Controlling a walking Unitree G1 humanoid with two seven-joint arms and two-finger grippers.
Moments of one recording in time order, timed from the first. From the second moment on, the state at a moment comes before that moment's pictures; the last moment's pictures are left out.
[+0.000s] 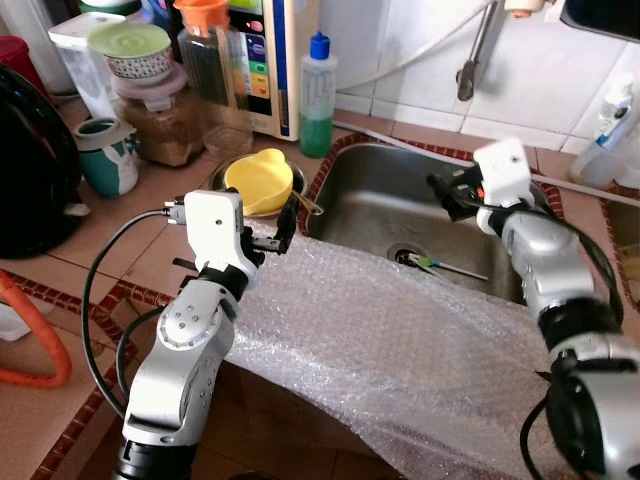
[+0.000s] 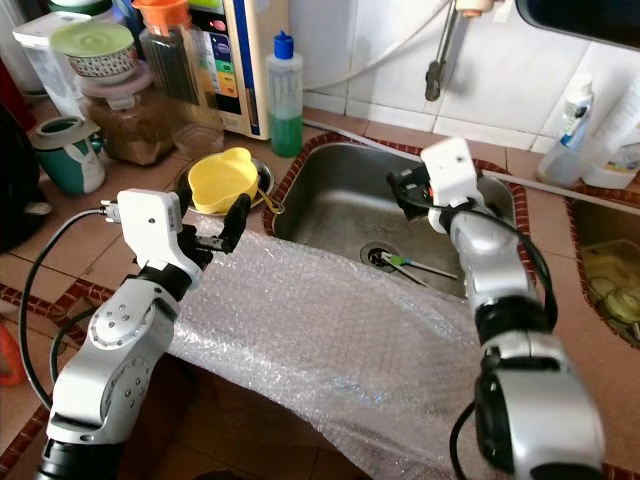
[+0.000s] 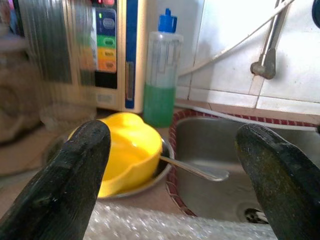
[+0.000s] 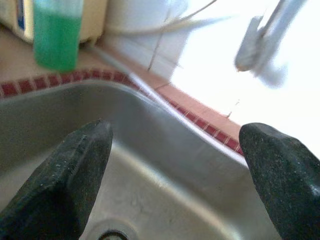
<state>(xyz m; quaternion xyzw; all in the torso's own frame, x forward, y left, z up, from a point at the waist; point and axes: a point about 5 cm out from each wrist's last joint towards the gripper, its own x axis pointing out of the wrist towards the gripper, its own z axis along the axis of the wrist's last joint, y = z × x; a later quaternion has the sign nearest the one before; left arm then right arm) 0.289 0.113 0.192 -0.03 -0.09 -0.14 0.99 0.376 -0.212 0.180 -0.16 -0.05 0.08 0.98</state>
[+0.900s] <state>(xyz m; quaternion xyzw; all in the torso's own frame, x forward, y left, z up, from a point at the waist) 0.291 0.112 0.192 0.00 -0.11 -0.14 0.98 0.321 -0.211 0.206 -0.09 -0.10 -0.01 0.99</state>
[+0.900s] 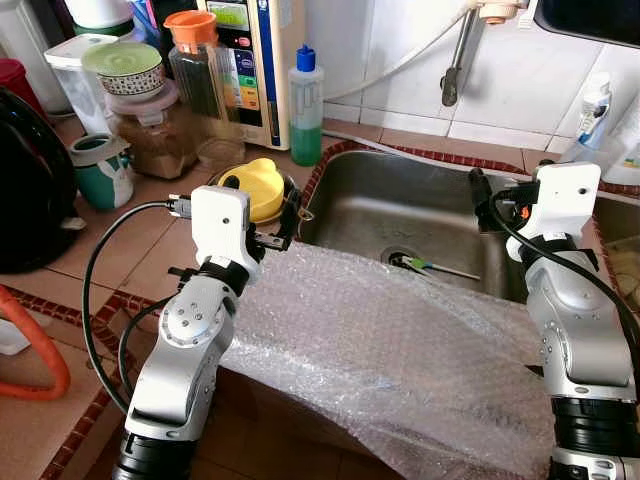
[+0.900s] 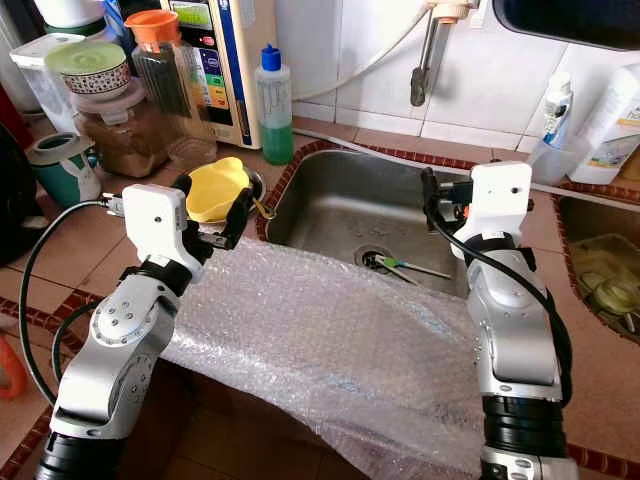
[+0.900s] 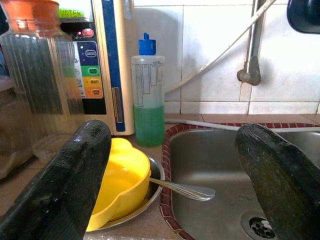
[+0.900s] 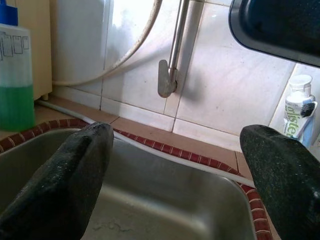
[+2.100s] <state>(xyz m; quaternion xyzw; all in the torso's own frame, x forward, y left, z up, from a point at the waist) 0.292 0.113 0.194 0.00 -0.12 -0.12 0.99 0.311 -0.157 0.193 -0.05 -0.06 0.11 0.99</state>
